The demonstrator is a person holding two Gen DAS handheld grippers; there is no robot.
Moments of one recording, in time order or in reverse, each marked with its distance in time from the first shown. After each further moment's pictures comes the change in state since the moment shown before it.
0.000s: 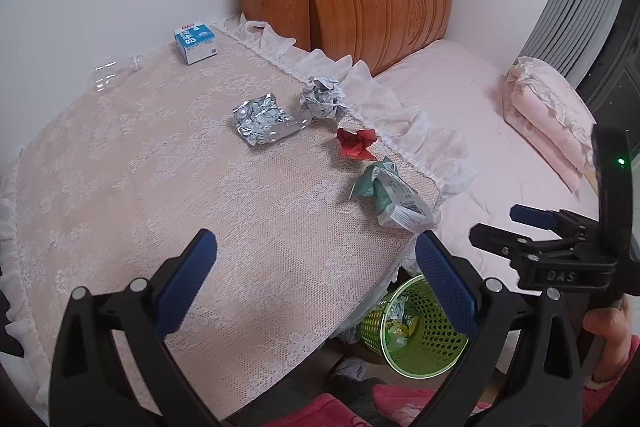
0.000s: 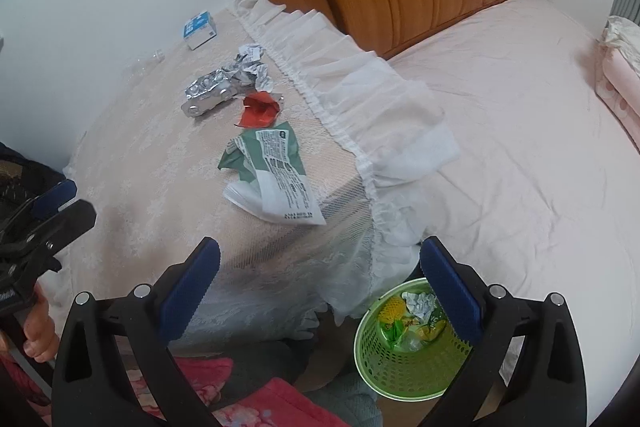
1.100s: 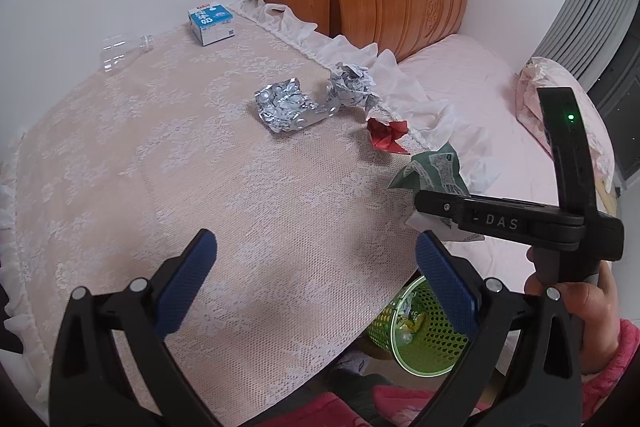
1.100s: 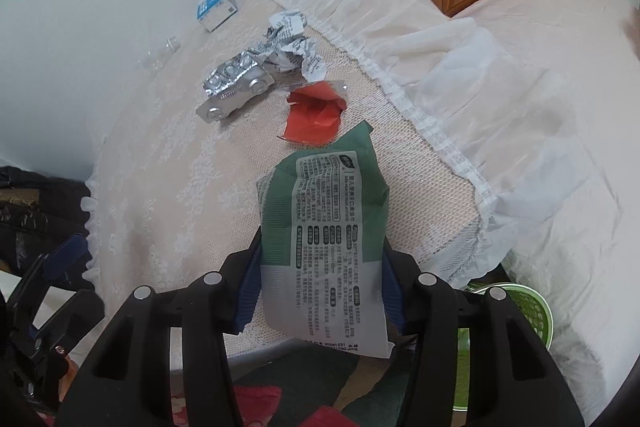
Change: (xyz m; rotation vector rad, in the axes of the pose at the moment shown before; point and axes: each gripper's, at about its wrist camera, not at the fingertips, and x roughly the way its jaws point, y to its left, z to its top) left arm 0.020 0.019 0.003 -0.034 0.045 0.005; right arm 0.066 0.023 0.028 0.079 0.086 0.164
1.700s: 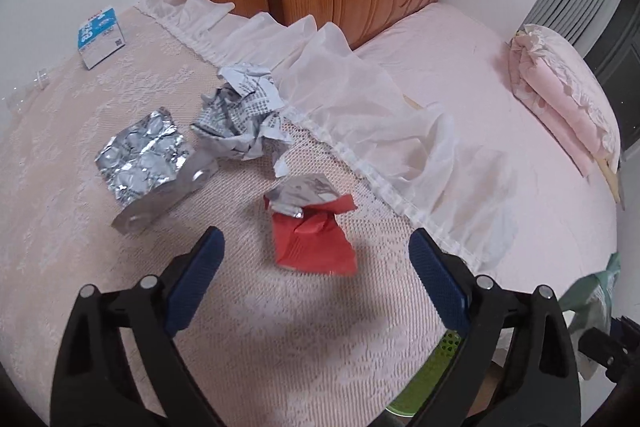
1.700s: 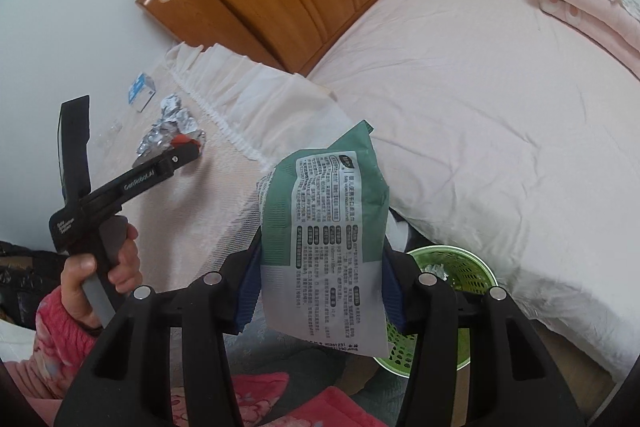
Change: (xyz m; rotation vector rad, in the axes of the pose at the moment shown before) left arm 0.153 -0.075 0.075 0.105 0.103 -0.033; right arm -0.097 -0.101 -0.059 0.273 -0.160 -0.155
